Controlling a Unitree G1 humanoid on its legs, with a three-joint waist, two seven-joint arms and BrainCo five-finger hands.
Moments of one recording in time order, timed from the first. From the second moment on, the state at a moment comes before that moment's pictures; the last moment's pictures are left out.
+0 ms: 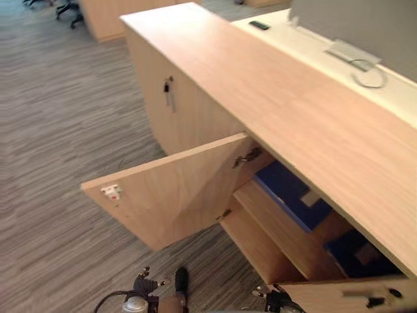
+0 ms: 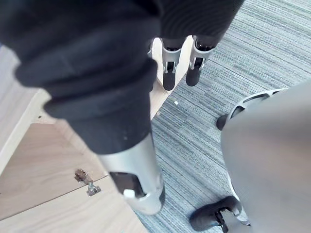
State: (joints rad) left arm 0.04 0.12 0.04 1.02 0.00 -0.11 0.16; right arm -0.03 -0.02 -0.33 1.21 0.03 -0.03 -0.12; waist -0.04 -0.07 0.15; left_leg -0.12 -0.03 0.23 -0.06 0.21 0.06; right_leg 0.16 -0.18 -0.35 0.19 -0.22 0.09
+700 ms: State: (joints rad) left arm 0.26 0.08 0.24 0.44 0.12 -0.10 0.22; right arm 0.09 -0.03 -0.51 1.09 0.18 -0.03 -0.13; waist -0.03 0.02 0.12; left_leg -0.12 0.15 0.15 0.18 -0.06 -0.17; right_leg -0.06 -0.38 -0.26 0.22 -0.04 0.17
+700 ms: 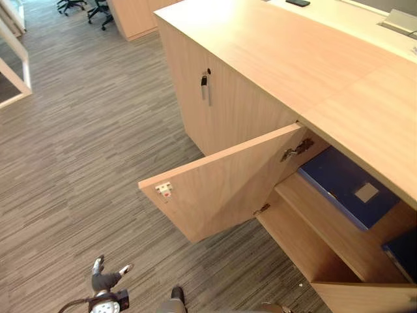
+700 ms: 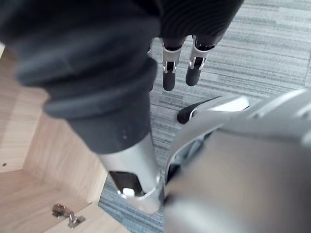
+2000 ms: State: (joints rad) left arm 0.04 0.25 0.03 0.62 0.02 -0.07 0.23; right arm 0.13 -0.06 -0.44 1.14 0.19 -0.02 -0.10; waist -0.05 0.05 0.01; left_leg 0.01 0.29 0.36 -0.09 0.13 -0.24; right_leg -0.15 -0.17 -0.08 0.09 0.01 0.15
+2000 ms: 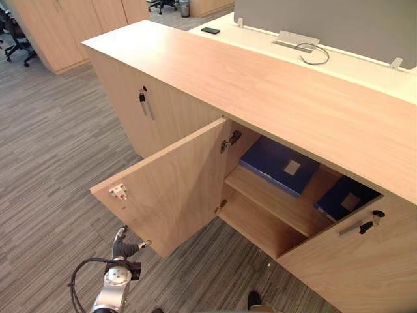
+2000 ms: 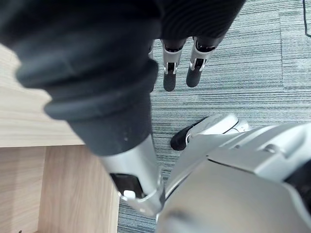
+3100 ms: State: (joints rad) left arm -0.23 0.20 0.26 0.86 -1.07 -0.22 0.29; right arm 0.12 -0.11 -0.25 1.17 0.19 -0.02 -0.11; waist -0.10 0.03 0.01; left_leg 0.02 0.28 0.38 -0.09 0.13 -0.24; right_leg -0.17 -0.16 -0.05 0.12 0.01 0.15
